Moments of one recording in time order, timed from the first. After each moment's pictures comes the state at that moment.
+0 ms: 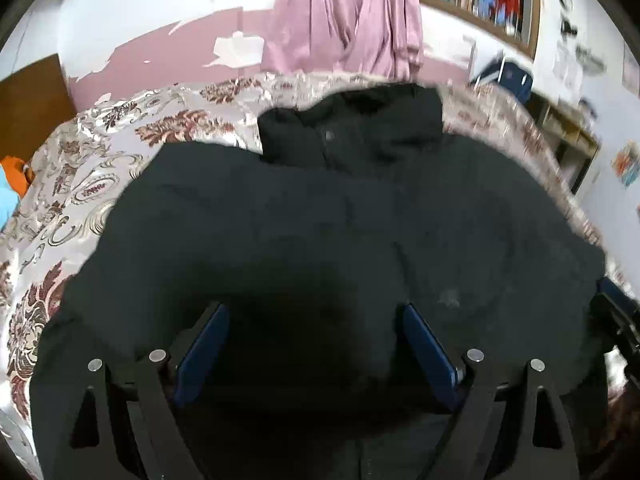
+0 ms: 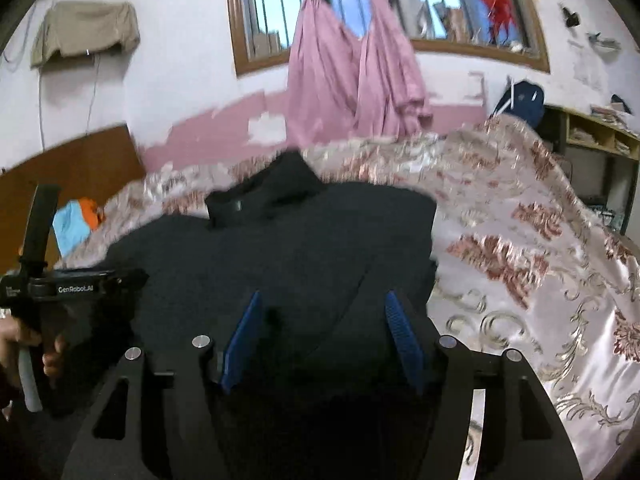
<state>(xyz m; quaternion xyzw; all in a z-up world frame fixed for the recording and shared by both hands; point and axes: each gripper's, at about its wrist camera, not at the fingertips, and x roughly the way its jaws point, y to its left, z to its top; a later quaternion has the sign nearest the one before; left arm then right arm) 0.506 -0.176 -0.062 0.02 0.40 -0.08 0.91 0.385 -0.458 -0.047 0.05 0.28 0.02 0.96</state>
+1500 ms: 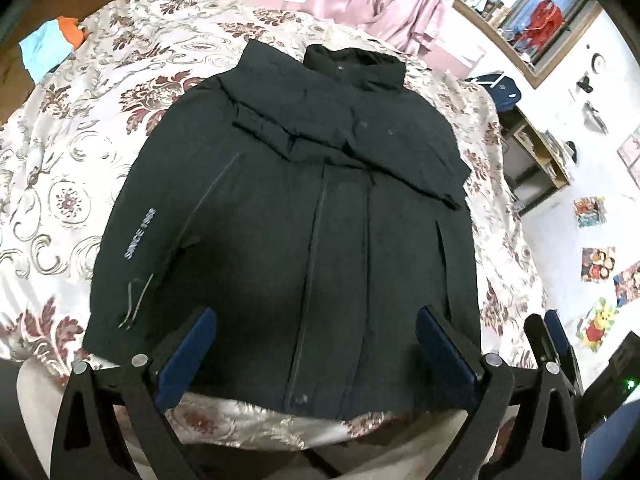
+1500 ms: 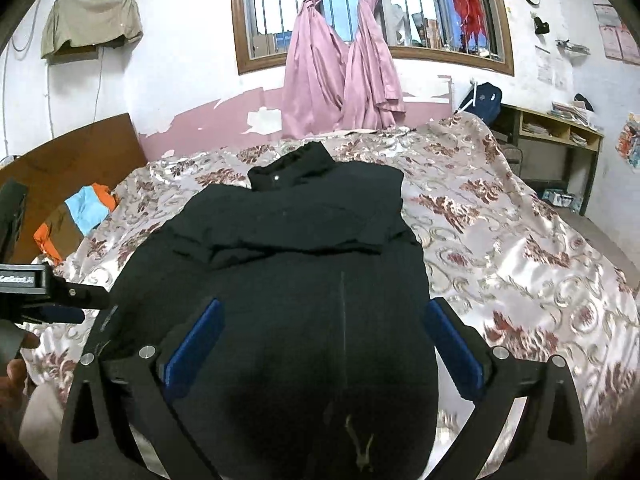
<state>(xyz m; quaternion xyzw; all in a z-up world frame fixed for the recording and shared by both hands) 0.221 -0.078 0.028 -0.15 0.51 -0.12 0.84 0.125 -0.387 0.037 0.05 0.27 -0.03 0.96</state>
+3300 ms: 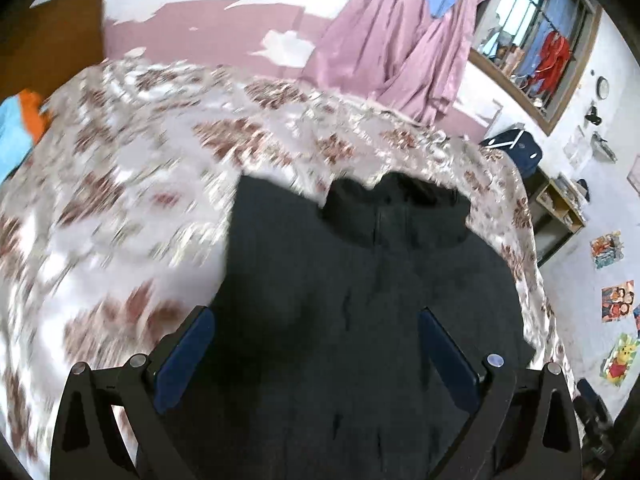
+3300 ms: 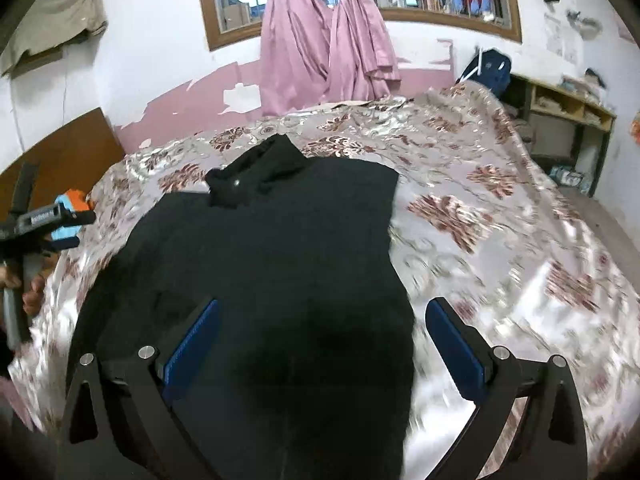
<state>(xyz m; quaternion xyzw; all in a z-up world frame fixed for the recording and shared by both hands) 0.521 -0.055 0.047 -0.12 0.41 -0.10 0.90 0.340 -0.451 0.044 0.09 0.33 -0.02 0.94</state>
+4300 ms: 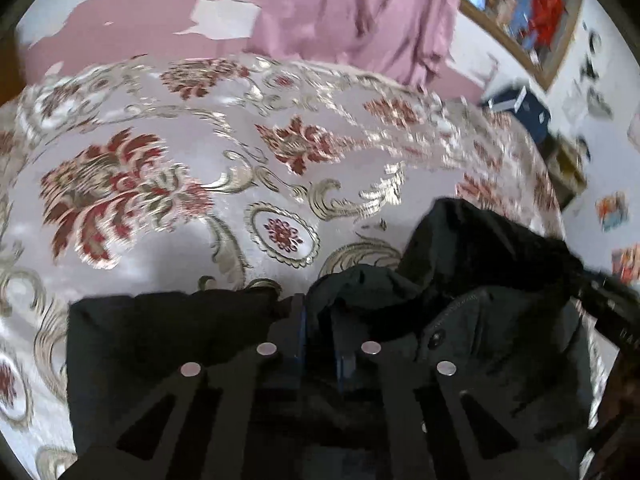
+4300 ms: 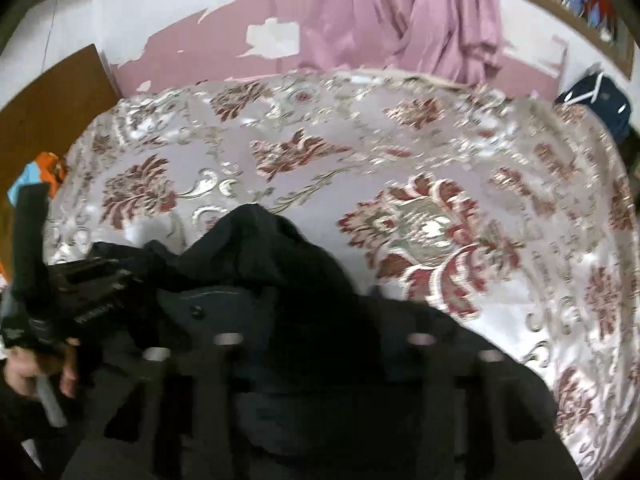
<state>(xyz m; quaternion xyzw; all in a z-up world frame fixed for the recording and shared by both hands) 0.728 -0.125 -0.033 -0.08 0.44 -0.15 0.88 0.687 -0.371 0.002 -0.01 0.41 0.03 0.91</state>
